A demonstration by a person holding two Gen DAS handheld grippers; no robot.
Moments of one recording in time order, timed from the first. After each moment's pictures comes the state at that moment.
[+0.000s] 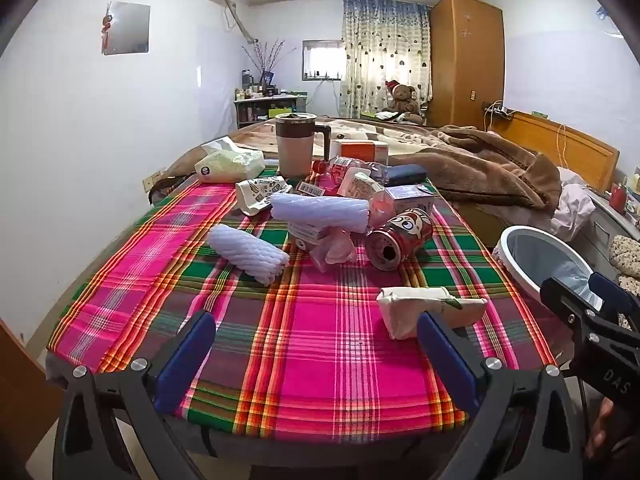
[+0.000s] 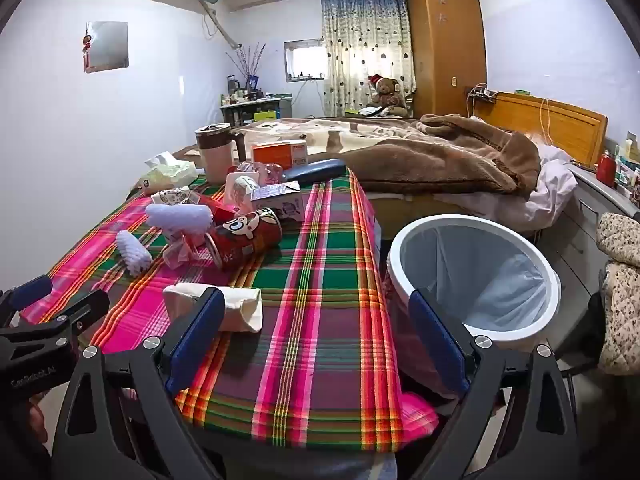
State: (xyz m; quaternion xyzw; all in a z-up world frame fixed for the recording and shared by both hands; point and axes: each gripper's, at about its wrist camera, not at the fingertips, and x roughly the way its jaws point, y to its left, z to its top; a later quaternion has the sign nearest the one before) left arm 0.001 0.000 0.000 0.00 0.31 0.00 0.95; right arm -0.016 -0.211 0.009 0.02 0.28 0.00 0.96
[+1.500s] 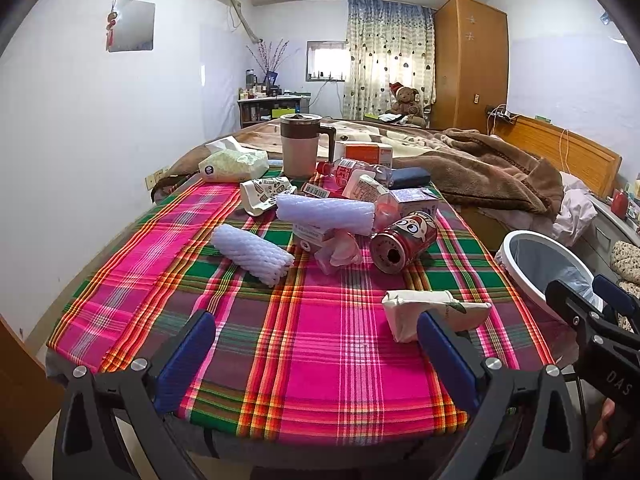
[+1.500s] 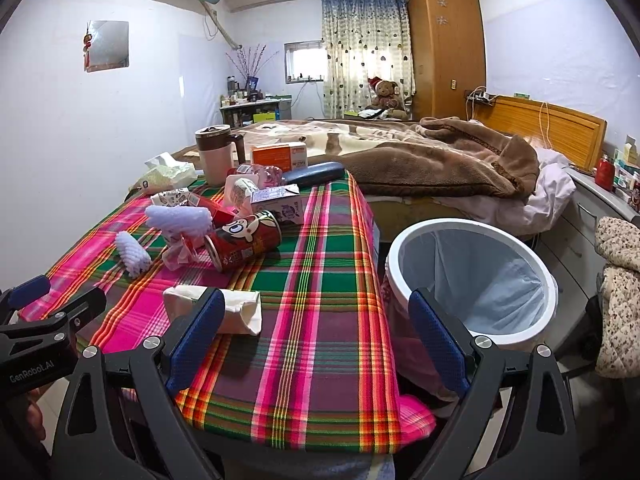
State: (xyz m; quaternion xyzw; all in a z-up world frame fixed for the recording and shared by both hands) left arm 0.001 0.004 0.001 -0.01 0.30 0.00 0.95; right arm -0.016 -0.211 0.011 0.02 0.27 0.00 0.96
